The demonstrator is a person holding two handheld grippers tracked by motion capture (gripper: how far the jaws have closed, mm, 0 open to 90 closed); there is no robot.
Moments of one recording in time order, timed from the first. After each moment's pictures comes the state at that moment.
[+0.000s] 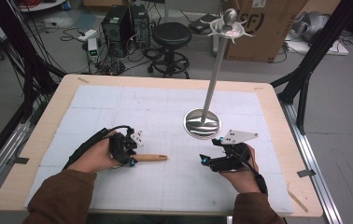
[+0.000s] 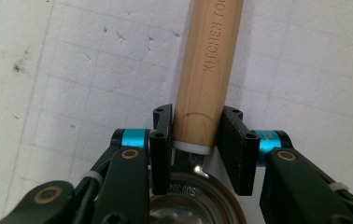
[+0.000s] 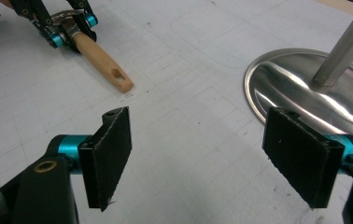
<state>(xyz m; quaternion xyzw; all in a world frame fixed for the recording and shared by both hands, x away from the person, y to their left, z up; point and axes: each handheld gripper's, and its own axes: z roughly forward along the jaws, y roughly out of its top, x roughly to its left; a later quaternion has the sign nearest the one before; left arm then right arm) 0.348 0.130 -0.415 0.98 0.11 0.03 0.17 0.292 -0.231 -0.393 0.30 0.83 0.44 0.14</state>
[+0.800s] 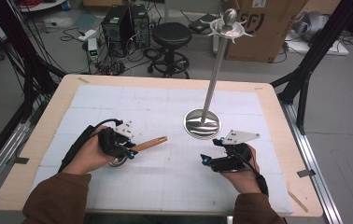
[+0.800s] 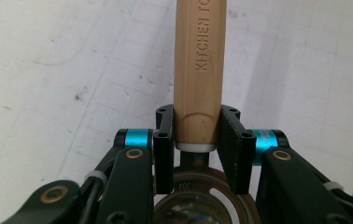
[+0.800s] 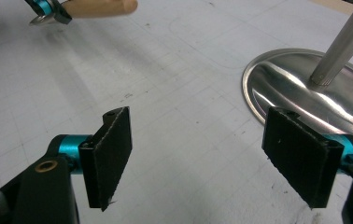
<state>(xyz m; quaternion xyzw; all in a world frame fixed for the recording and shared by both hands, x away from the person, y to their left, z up) 0.341 0.156 -0.386 0.94 0.14 0.06 0.30 0.291 -0.234 -0.392 0.30 0.83 0.44 0.14</state>
